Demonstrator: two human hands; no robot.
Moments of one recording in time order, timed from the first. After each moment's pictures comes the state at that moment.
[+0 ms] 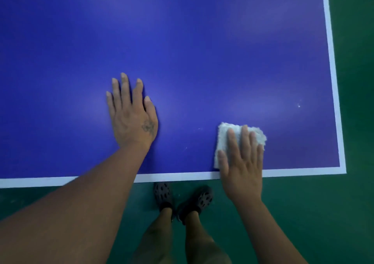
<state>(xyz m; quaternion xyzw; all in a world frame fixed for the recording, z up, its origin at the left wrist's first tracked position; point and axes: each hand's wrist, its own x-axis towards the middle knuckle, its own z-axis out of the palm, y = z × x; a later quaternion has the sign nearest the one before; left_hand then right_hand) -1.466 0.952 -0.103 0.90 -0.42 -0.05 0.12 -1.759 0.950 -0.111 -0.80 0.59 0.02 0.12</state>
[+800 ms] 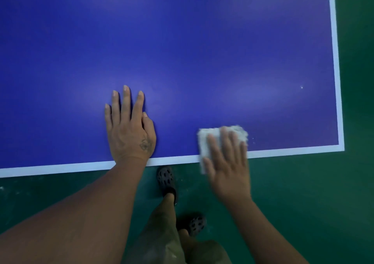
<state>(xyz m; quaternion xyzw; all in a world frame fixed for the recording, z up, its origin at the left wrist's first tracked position) -1.467 1.024 -0.109 0.88 -0.46 -0.03 0.13 -1.742 1.010 -0.111 -0.86 0.50 0.02 0.11</state>
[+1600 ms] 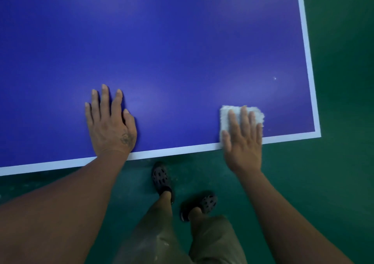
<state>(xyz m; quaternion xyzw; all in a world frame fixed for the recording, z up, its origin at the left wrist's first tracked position) -1.476 1.022 -0.103 0.88 -0.46 -0.04 0.11 -1.811 0.941 -0.107 -0.79 0.60 0.05 0.11</state>
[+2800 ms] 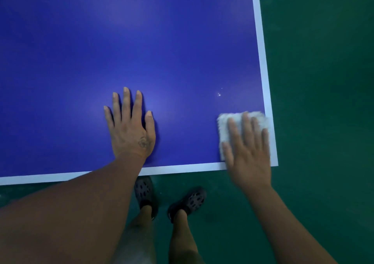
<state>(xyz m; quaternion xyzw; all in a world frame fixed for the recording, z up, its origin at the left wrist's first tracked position) -1.685 0.885 -0.117 0.88 -0.47 -0.04 0.07 -1.987 0.825 -0.121 -0.84 0.53 -0.02 0.08</state>
